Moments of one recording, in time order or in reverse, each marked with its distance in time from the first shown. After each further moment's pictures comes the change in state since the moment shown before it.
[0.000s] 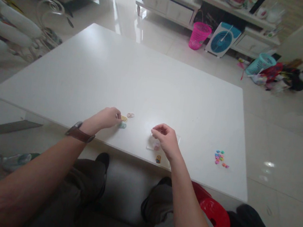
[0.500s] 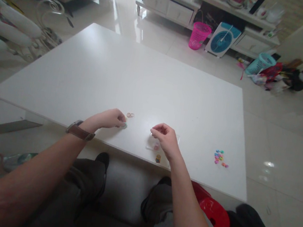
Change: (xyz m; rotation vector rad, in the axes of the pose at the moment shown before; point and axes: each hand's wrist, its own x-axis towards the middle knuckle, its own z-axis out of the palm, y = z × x) left_hand -0.006 0.007 -0.011 -0.283 -0.177 0.196; right_hand -0.001 -0.003 0.002 0.032 0.006 0.014
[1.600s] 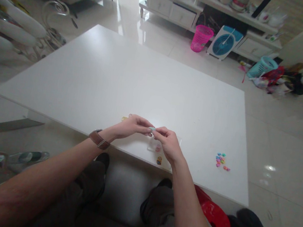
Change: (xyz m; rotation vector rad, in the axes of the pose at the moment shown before) left_hand 0.008 0.049 0.053 -0.963 -0.188 0.324; right_hand -0.004 -0.004 -0.001 0.076 -0.150 0.017
